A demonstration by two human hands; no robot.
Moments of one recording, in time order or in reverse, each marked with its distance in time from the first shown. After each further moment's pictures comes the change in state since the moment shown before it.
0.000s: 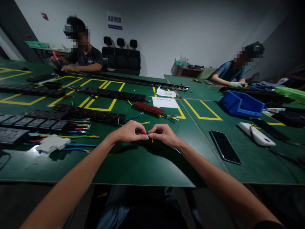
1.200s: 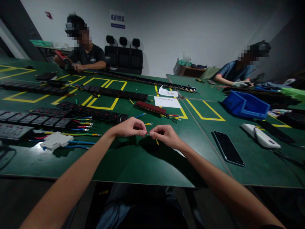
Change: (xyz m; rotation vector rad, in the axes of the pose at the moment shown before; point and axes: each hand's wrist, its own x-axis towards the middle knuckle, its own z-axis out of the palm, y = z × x) left_hand -0.004 -0.014 -0.009 -0.469 -0.107 -0.055; right_hand -0.009 -0.010 0.005 -0.206 -0.004 -0.042
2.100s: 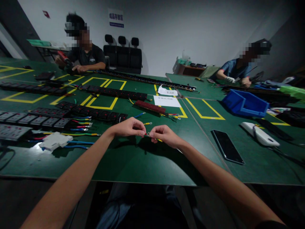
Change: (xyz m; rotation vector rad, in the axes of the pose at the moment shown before) left_hand 0.001 -0.001 -0.004 0.020 -0.075 0.026; right_hand 0.002 0.001 0.000 0.311 -0.151 0.200
